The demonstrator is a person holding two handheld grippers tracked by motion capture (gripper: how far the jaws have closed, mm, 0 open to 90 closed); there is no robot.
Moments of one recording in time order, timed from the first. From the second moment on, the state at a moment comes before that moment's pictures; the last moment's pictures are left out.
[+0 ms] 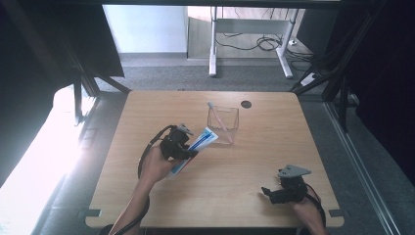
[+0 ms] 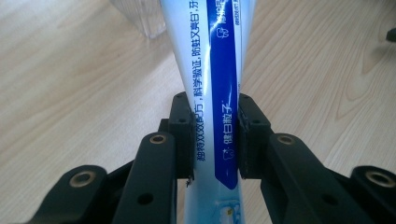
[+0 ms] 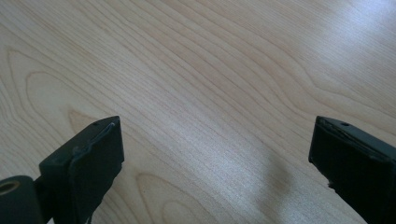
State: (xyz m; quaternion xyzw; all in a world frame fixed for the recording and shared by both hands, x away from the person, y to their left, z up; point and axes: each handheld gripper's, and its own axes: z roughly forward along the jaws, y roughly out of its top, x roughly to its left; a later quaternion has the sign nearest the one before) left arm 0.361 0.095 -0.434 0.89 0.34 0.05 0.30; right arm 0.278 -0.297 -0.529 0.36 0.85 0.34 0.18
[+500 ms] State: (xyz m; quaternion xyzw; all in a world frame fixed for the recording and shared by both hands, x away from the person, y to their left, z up) left arm 0.373 0.082 -0.417 0.88 0.34 0.07 0.33; right arm 0.277 -0.296 -0.529 0.36 0.85 0.34 0.18
